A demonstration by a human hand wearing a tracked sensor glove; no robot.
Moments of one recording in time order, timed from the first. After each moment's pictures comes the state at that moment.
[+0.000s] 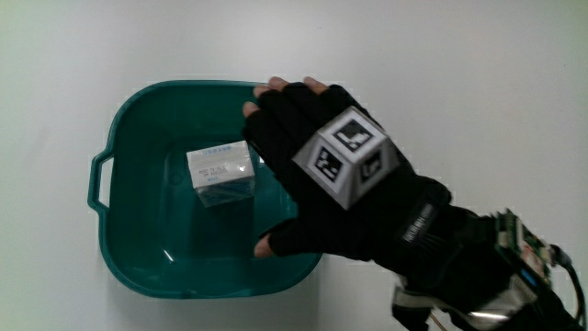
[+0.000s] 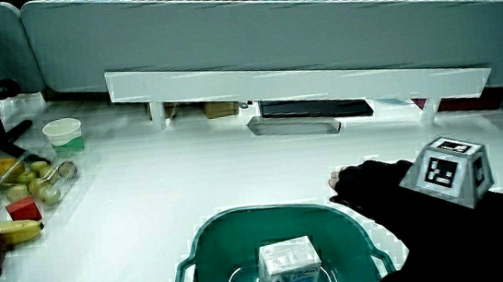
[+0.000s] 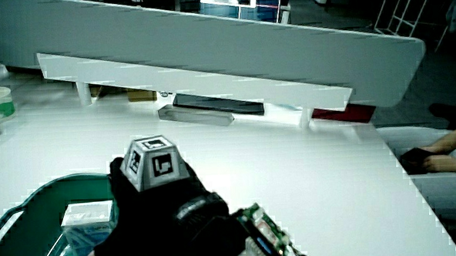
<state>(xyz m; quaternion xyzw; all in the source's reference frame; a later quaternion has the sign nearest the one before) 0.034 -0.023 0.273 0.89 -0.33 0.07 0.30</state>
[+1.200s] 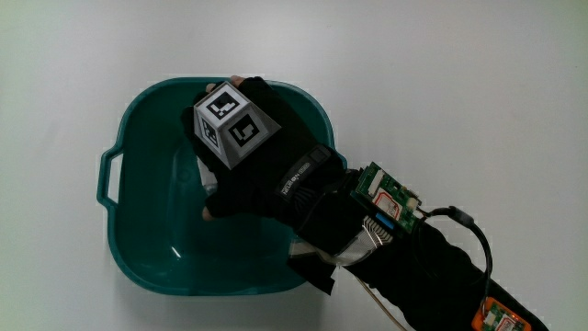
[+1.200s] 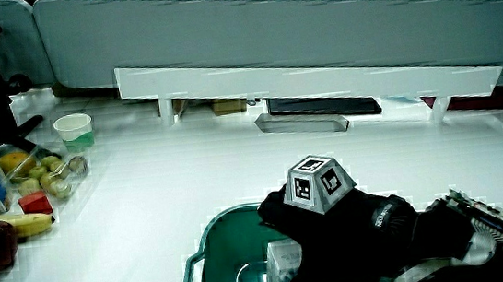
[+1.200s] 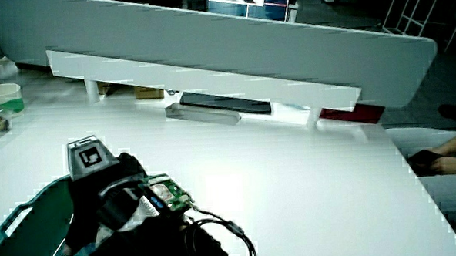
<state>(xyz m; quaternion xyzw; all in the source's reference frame) -0.061 -0.050 0.325 0.89 -0.36 -0.02 0.28</state>
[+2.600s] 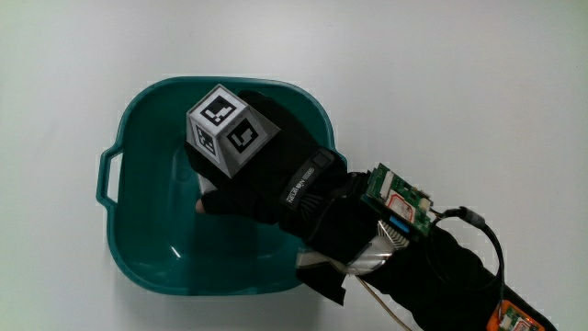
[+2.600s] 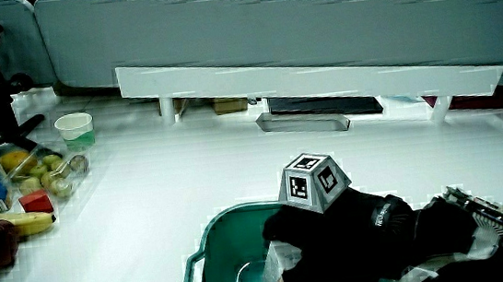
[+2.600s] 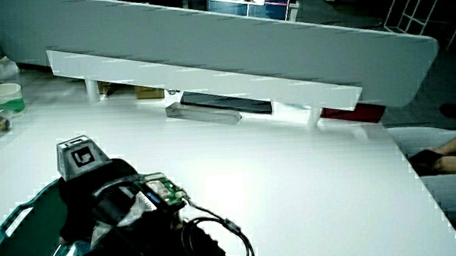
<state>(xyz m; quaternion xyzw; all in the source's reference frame) -0.060 -0.043 0.303 0.88 -0.40 0.00 0.26</state>
